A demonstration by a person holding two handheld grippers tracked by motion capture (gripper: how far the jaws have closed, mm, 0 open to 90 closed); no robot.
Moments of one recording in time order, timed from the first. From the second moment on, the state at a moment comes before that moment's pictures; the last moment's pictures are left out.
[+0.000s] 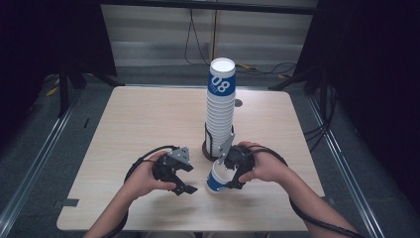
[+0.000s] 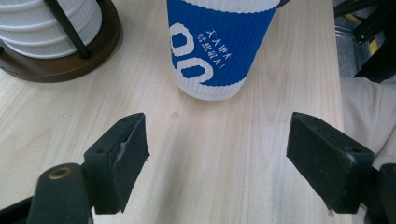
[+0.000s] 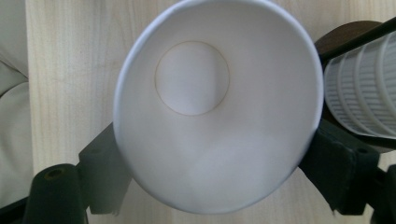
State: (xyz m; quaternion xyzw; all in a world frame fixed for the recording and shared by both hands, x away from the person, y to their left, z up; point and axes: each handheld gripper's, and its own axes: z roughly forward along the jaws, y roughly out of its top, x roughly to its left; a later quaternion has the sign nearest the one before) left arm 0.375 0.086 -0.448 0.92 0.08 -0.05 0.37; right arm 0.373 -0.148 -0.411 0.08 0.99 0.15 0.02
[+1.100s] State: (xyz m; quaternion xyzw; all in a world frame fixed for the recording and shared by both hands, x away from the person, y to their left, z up) left arm 0.371 0.100 -0.448 0.92 0.10 -0.05 0.37; right arm 0.366 -0.151 -0.422 0.10 0.98 0.19 0.00
